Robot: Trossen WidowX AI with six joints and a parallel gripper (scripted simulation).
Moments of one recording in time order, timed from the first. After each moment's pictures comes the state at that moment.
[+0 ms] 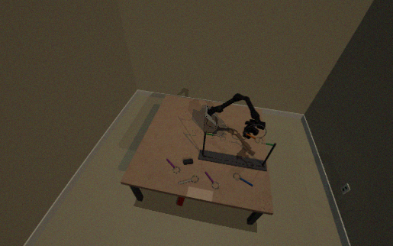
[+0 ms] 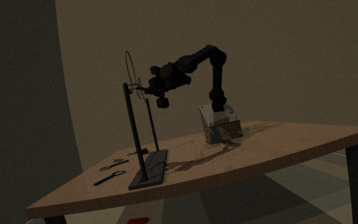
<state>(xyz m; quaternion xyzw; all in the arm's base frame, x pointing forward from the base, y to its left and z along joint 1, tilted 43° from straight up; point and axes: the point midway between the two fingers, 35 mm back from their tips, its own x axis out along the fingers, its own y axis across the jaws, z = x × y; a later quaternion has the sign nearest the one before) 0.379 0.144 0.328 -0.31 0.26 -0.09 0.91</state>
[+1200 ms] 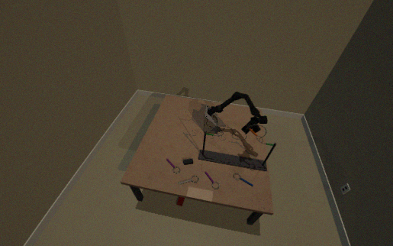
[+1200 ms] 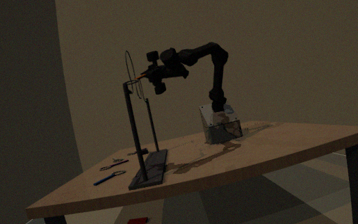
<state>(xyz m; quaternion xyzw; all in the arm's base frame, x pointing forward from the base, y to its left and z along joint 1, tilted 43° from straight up) 0.380 0.096 0.388 -0.54 0.23 -0.13 0.80</state>
